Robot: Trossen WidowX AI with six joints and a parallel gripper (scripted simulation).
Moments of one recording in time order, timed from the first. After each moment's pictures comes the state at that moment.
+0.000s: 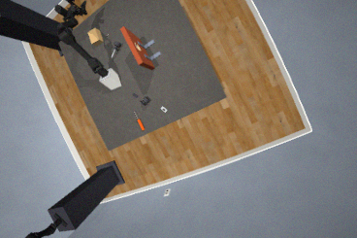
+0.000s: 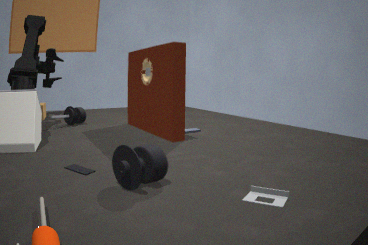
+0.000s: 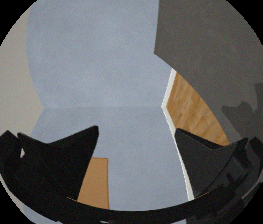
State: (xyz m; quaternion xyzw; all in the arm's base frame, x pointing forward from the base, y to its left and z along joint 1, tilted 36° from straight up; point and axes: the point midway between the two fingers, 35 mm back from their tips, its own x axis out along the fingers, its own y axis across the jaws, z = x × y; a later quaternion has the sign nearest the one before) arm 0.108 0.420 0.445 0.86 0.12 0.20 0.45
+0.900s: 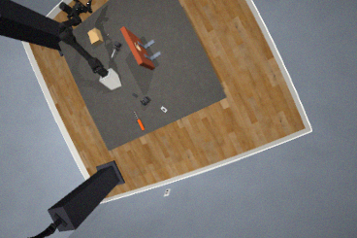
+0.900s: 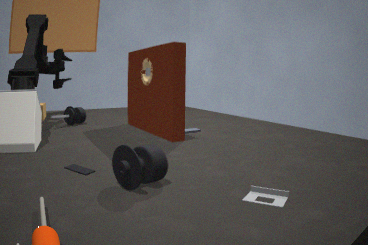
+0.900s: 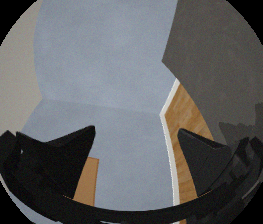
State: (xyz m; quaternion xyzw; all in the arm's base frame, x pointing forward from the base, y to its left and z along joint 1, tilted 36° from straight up) arm 0.156 0.414 0.441 0.83 0.09 0.21 0.51
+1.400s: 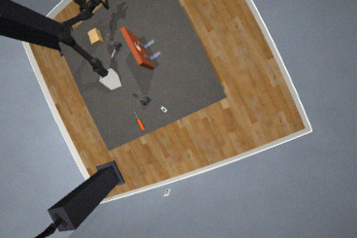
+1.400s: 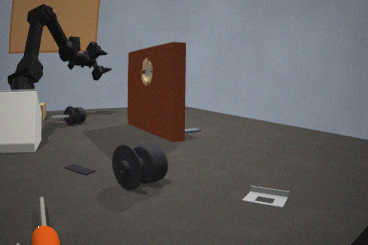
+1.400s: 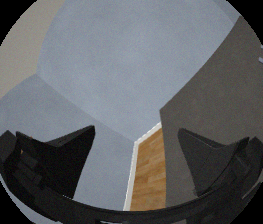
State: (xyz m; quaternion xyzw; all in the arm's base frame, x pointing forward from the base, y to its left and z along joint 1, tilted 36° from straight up) arm 0.330 0.314 0.422 0.71 0.02 0.16 0.69
